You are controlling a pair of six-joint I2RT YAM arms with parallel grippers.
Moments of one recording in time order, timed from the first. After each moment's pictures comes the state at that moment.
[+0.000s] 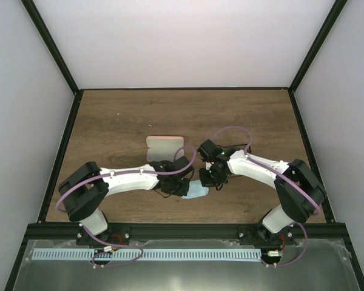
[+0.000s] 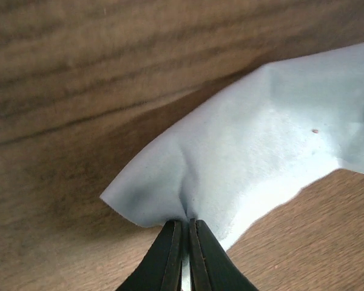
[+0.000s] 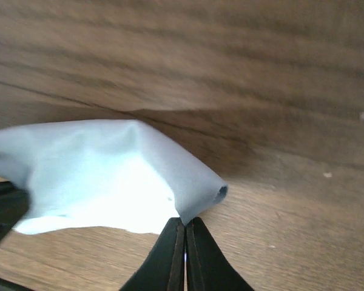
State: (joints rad) left arm -1.02 1.65 0.92 -0.49 0.06 -0.77; right arm 0.74 1.54 0.89 -0.75 -0.17 0.58
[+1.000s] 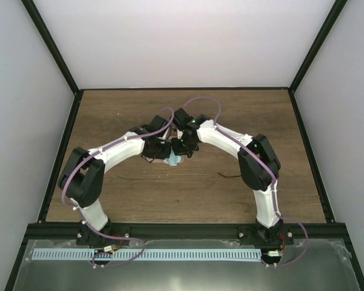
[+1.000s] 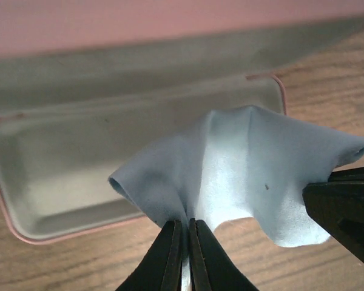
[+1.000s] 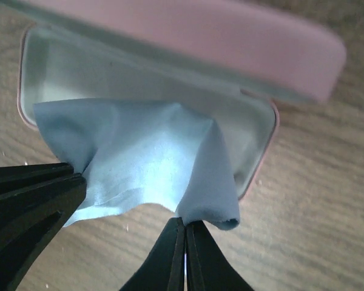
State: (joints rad) left arm -0.61 1.72 1.18 -0.65 0.06 -0.45; right arm 0.74 1.99 1.59 -0.85 -0.18 0.47
